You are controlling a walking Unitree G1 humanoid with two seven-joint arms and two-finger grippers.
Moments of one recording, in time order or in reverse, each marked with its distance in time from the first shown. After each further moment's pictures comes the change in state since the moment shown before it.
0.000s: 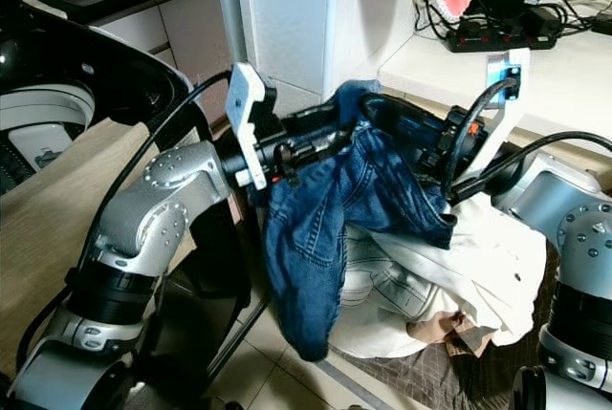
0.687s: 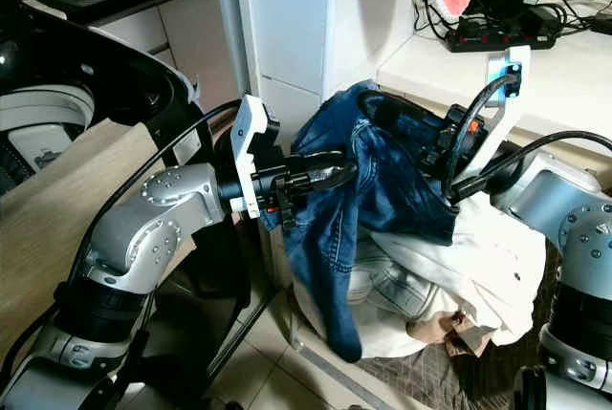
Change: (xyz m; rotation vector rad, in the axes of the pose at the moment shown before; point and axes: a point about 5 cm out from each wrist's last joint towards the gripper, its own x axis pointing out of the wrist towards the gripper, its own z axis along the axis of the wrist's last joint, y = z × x) left arm -0.009 -0.014 -0.014 -0.073 0.068 -0.119; right arm 0.001 0.002 0.001 0.006 -0.011 -0.003
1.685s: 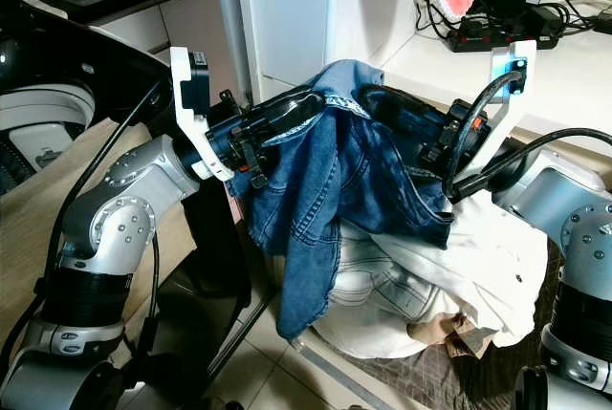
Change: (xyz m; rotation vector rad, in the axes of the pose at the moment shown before) left arm -0.024 0.017 0.036 -0.025 -0.284 0.049; right arm 0.001 0.004 0.004 -0.030 -0.016 0.005
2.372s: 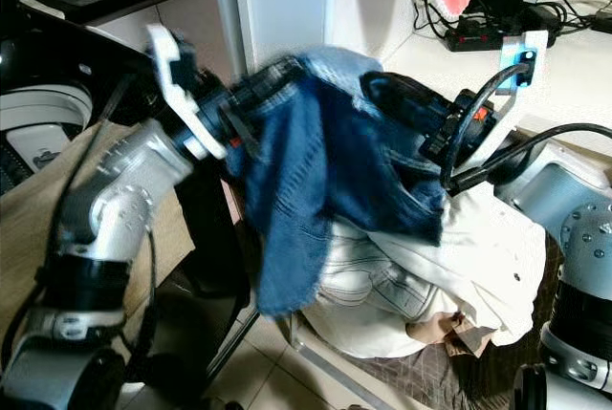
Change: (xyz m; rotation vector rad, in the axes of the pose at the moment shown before) left arm -0.004 0.022 0.019 0.113 -0.078 0.178; right arm 0.001 0.000 0.007 -0.058 -0.049 -0.026
